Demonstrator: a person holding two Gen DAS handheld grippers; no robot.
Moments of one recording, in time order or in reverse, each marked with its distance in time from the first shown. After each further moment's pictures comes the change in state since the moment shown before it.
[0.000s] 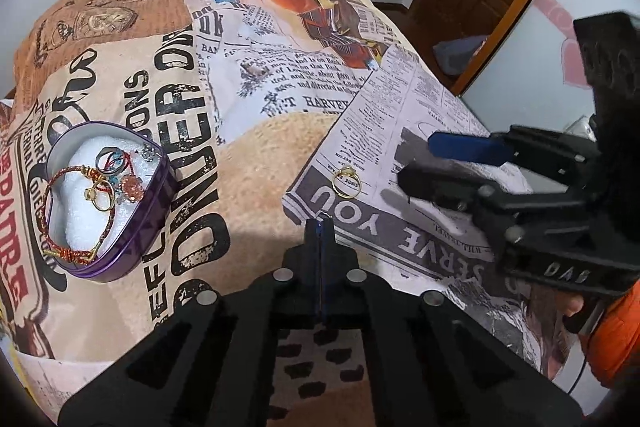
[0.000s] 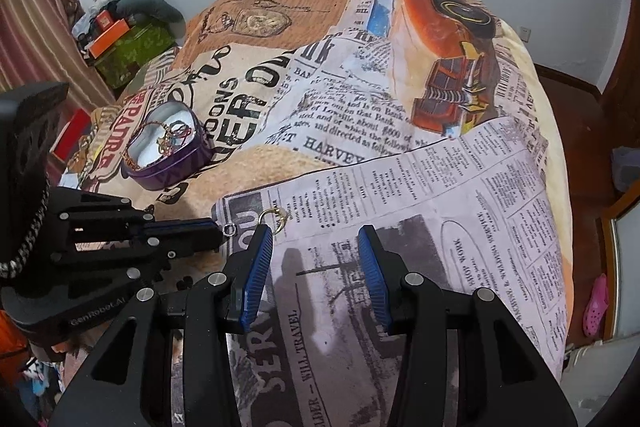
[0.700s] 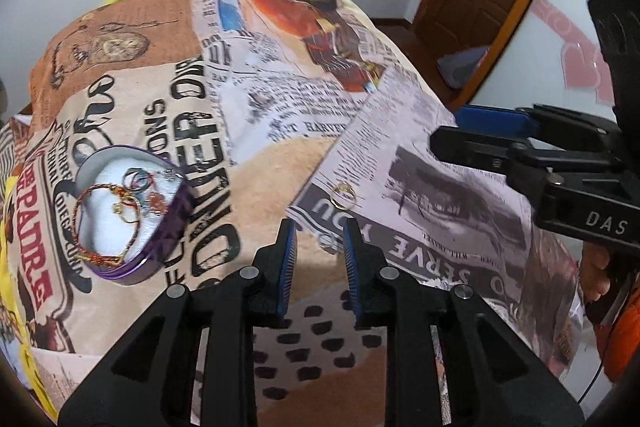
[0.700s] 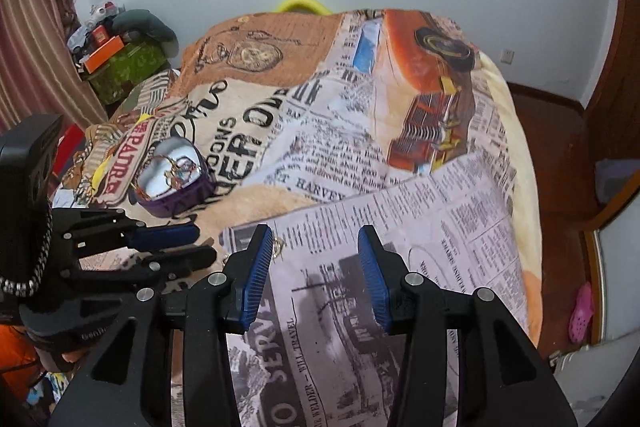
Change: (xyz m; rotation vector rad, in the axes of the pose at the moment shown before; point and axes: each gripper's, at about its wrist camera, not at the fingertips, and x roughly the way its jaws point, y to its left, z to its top) left arm -0.019 -0.014 0.001 0.044 -0.060 0.049; right arm -0.036 -0.002 0.013 0.014 -0.073 -0.052
